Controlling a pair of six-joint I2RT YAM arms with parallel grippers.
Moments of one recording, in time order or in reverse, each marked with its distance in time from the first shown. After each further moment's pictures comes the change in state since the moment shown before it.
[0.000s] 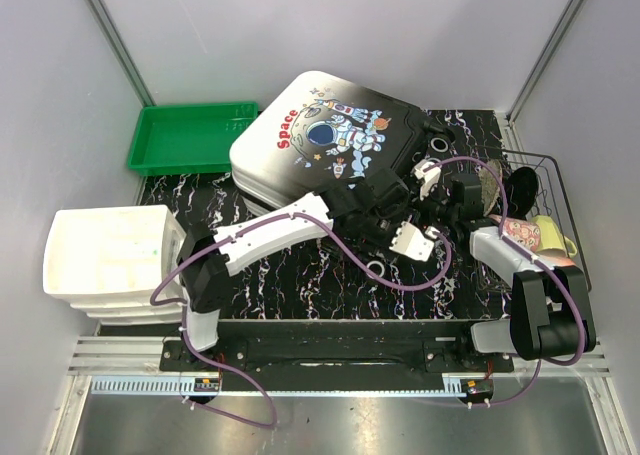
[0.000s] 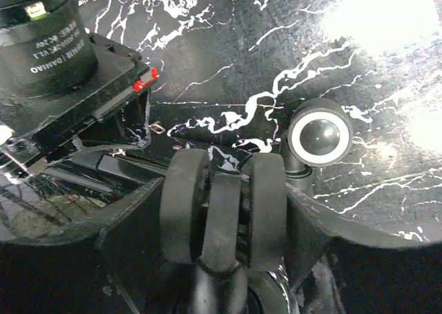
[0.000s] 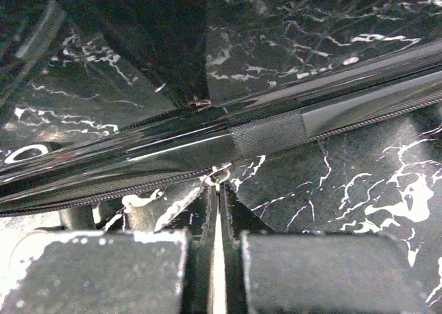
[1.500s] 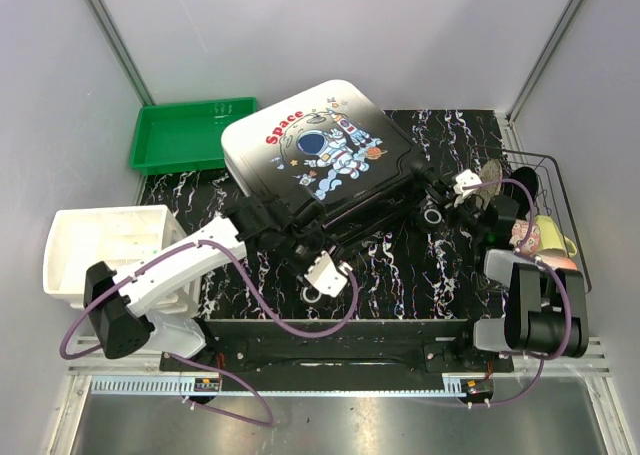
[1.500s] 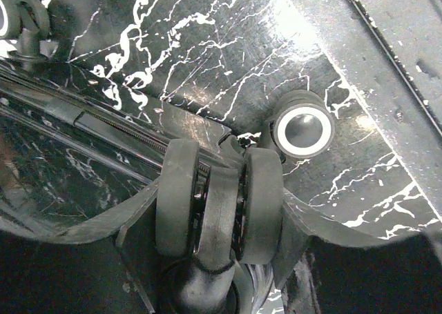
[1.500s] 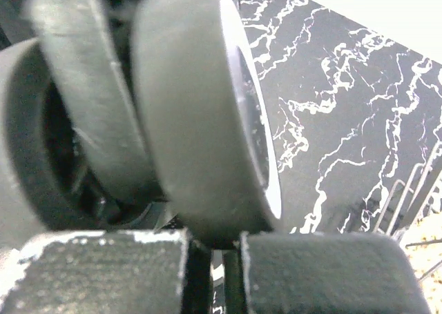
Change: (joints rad) left arm 0.129 -0.510 -0.481 -0.229 0.151 0.285; right arm -0.267 -0.010 -0.262 0.606 -0.039 -0.057
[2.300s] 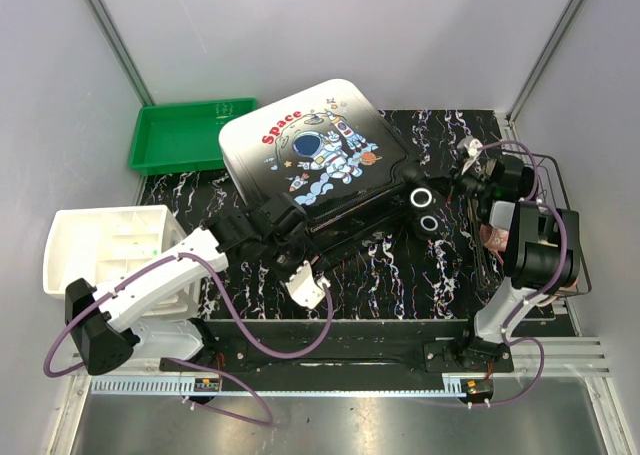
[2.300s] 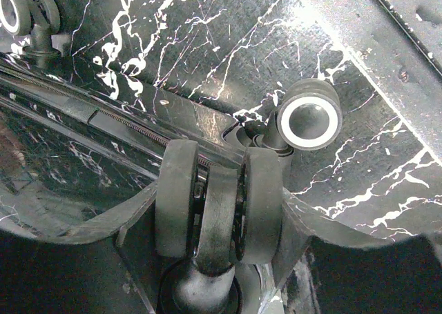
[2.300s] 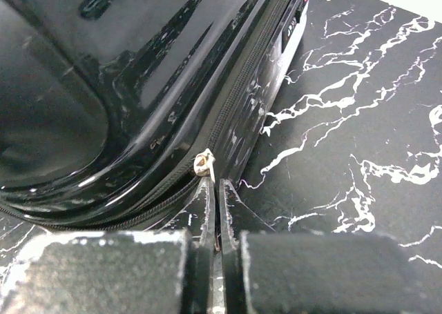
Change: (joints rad) left arm 0.042 -0.139 -0.145 0.014 -0.010 0.167; right arm -0.078 0.415 0.426 -0.098 -0.484 0.145
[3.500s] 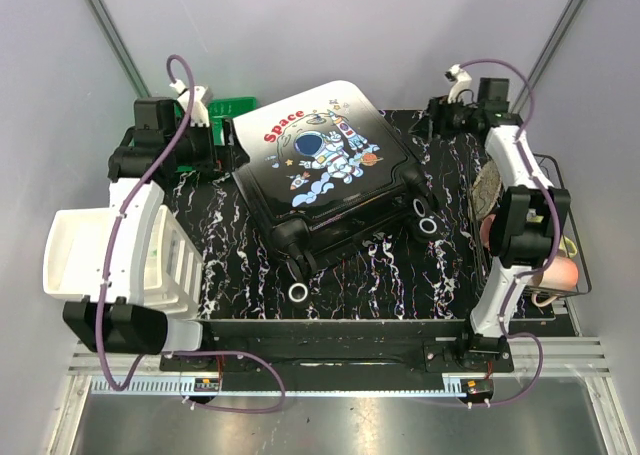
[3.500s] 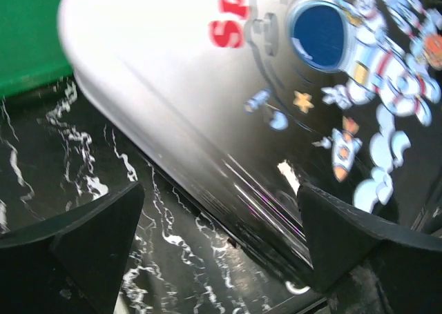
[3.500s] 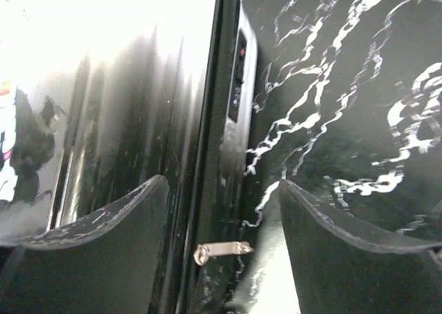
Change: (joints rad) left arm 0.808 0.084 0.410 0.167 0.023 -1.454; right arm 0.141 0.185 0.917 -1.043 0.345 0.074
